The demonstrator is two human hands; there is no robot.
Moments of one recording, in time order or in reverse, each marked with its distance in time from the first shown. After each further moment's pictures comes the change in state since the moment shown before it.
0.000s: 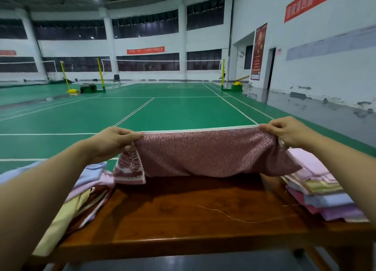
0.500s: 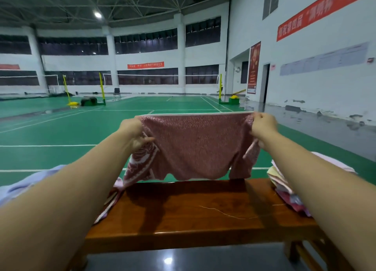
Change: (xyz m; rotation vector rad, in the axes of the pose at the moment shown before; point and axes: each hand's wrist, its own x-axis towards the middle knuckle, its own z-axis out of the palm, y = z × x) left_hand -0.028 0.074 0.053 -0.378 0.474 0.011; right_hand -0.020 -0.098 0.026 0.477 0.514 0.255
